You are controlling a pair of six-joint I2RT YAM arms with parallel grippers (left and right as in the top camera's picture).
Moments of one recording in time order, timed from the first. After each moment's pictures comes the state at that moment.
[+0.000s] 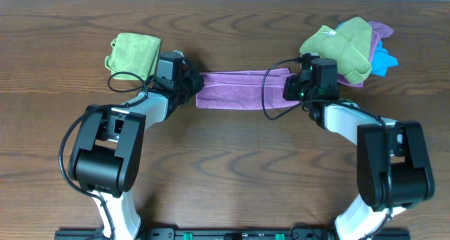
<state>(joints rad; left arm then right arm) -0.24 1.99 1.02 0.16 0.30 -0.83 0.12 1.87 0.88 0.22 -0.18 0.22</state>
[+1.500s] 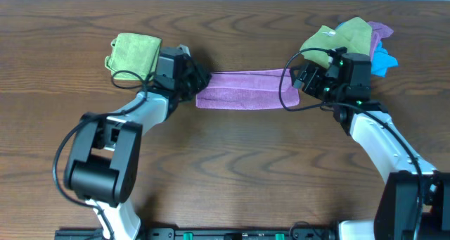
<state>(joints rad) -0.27 1.93 1.02 0.15 0.42 -0.88 0.01 1.58 0.89 -0.07 -0.34 0.53</state>
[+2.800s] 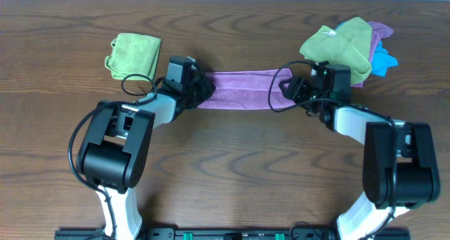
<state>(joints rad) -0.29 2.03 1.02 0.17 0.41 -0.88 0.03 1.88 0.84 0.21 -0.46 0.60</state>
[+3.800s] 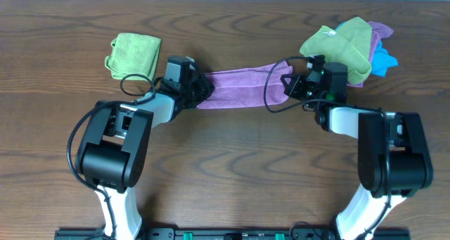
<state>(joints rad) -0.27 2.03 1.02 0.16 0.44 -0.88 0.04 1.95 0.84 0.48 -0.52 0.55</state>
